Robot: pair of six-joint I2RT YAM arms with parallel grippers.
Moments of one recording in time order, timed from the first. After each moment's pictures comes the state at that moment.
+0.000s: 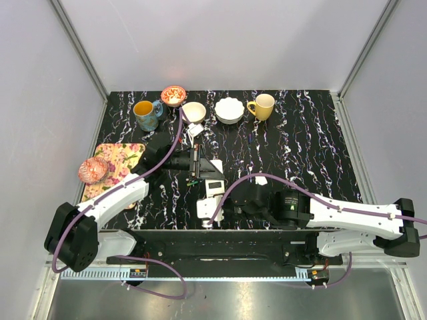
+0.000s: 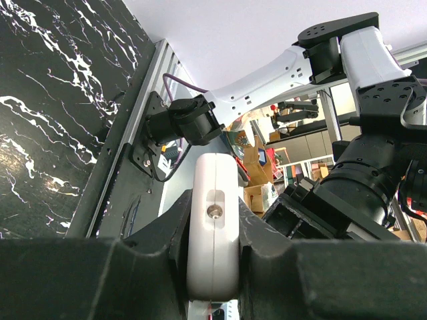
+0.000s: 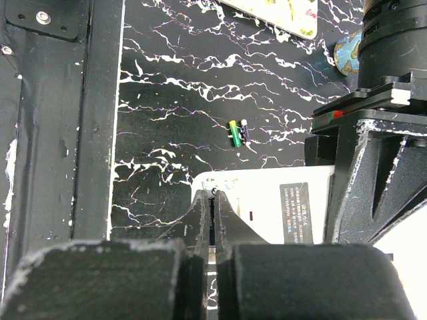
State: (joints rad) left arm -0.54 1.23 0.74 0.39 1.06 -1.03; right arm 1.38 1.14 1.07 -0.46 0.11 -0.56
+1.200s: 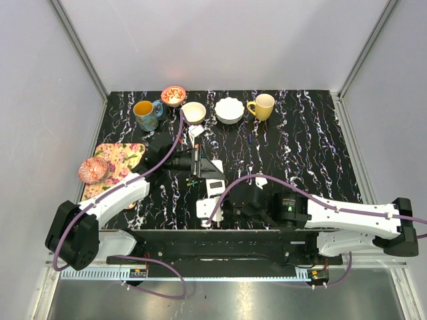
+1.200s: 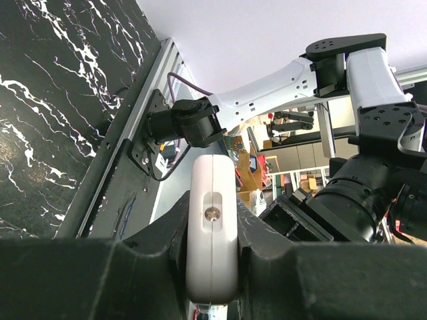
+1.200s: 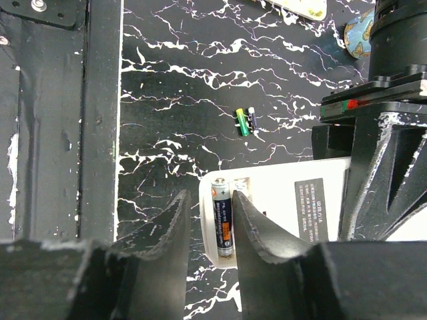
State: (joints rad) left arm -0.54 1.24 0.74 0.34 1.03 -1.05; right arm 1.38 1.15 1.05 -0.46 0.14 -0.52
